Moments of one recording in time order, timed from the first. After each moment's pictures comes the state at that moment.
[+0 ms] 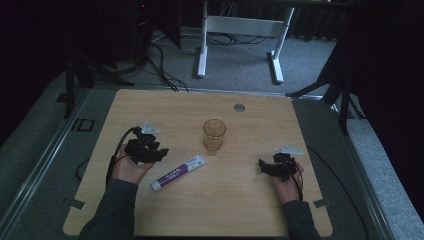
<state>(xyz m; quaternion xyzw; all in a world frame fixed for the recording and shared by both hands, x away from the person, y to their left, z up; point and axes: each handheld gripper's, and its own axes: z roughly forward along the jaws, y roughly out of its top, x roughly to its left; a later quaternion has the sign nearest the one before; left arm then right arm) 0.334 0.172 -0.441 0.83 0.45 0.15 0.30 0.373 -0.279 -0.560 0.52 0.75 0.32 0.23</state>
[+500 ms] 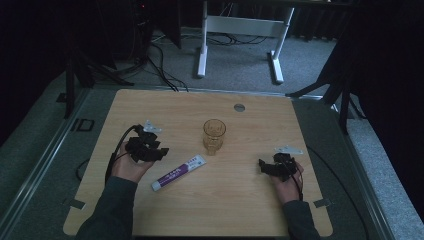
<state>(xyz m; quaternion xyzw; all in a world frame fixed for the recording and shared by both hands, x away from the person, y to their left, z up) 0.335 0.170 -0.434 0.84 0.44 0.15 0.29 0.373 -0.279 -0.560 0.52 0.75 0.32 0.23</state>
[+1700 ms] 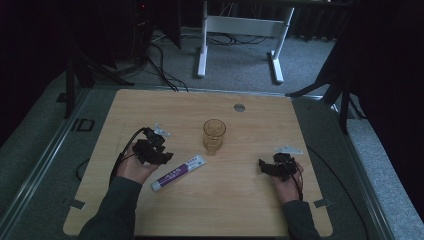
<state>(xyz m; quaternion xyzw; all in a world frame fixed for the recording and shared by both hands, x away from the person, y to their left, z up) 0.338 0.152 -0.440 0.86 0.42 0.13 0.25 0.373 -0.279 -0.560 0.52 0.75 0.32 0.23</state>
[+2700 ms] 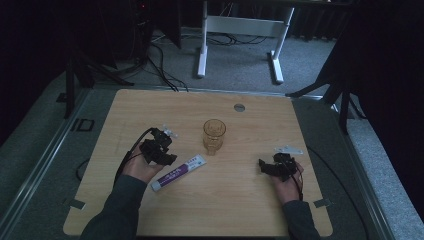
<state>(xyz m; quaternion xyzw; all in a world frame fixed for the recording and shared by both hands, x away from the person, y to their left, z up) 0.344 0.134 -0.445 0.87 0.42 0.13 0.21 0.373 -0.279 -0.560 0.52 0.75 0.32 0.23</state>
